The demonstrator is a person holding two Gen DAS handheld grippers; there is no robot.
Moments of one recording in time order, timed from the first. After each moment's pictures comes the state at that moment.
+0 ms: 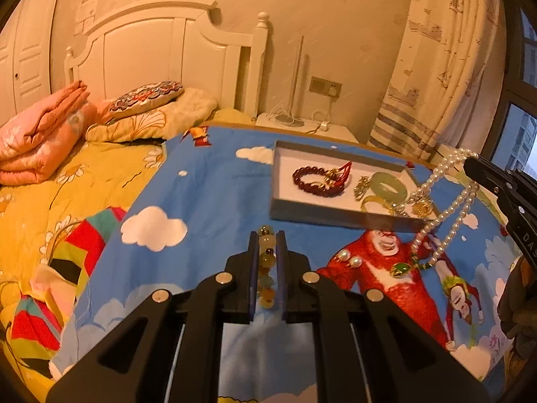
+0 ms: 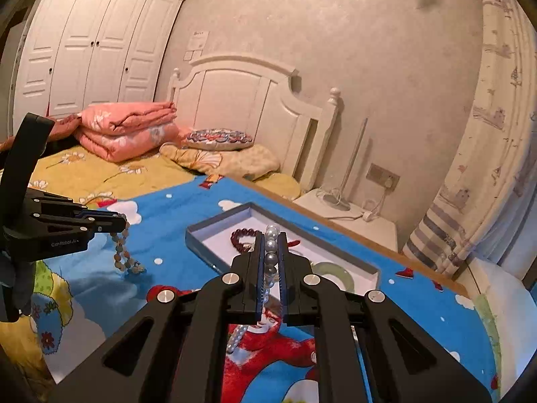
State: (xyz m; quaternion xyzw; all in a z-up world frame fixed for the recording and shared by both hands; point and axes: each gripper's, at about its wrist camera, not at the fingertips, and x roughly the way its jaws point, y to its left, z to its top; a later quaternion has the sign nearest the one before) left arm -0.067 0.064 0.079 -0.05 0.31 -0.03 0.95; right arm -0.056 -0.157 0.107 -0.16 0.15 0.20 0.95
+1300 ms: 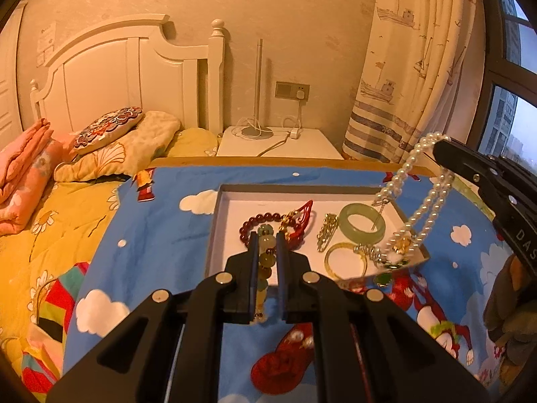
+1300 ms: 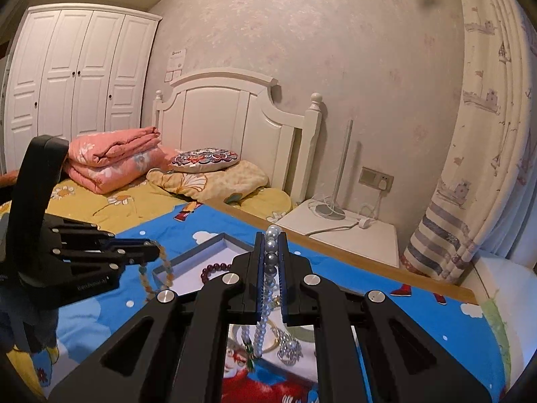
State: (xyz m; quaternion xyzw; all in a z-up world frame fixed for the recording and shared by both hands) left arm 0.025 0.001 0.109 -0.01 0.31 -0.08 0.95; right arm 0.015 -0.176 0.132 -0.10 0.15 0.20 0.96
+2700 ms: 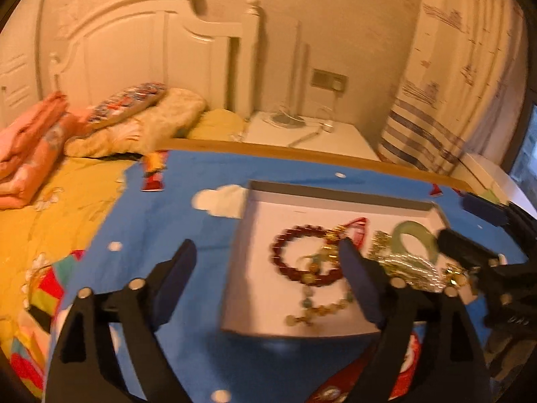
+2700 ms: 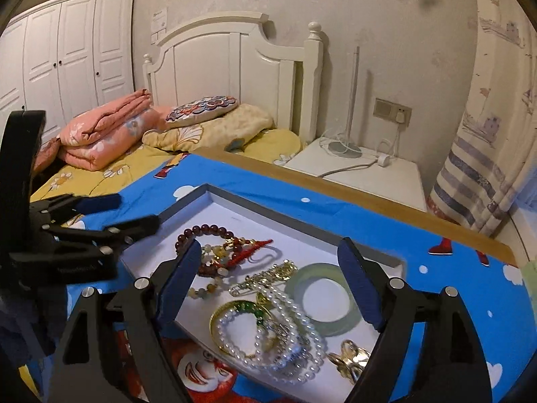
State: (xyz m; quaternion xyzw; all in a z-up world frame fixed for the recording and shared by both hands) left arm 0.093 0.025 0.074 -0.04 0.33 0.00 0.94; right arm 0.098 -0.180 0.079 -0.07 0.28 0.21 0.94
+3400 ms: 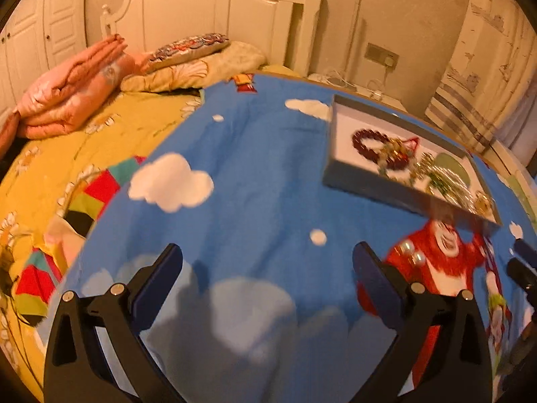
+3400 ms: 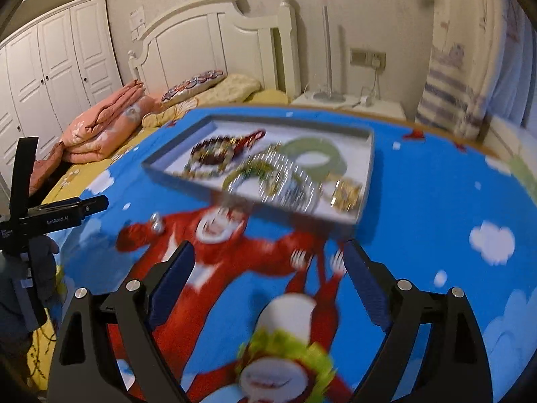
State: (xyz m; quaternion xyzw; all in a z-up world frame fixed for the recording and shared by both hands) left arm -0.026 0.078 0.028 -0.08 0.40 0.06 0.91; right arm -0.011 -0.231 0.025 0.00 0.36 0.20 0.91
